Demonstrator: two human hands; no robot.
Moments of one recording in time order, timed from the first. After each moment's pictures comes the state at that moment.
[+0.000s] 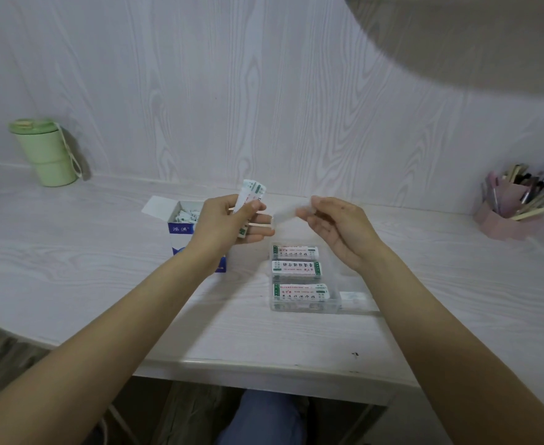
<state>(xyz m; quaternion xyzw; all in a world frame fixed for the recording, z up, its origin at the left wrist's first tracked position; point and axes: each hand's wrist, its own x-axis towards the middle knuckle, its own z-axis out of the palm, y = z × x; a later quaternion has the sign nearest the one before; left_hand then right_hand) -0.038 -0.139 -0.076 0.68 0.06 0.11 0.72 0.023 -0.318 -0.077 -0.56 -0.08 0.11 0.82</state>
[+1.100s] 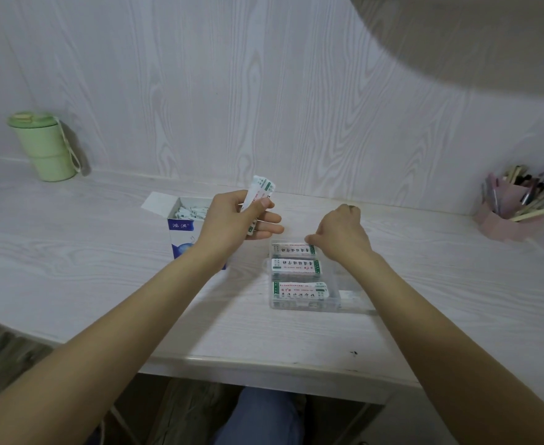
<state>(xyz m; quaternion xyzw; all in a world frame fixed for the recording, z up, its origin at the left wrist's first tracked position) -0.039 -0.148 -0.075 0.70 0.03 0.12 0.71 0.041 -0.312 -0.094 -0.99 -0.09 -0.05 0.11</state>
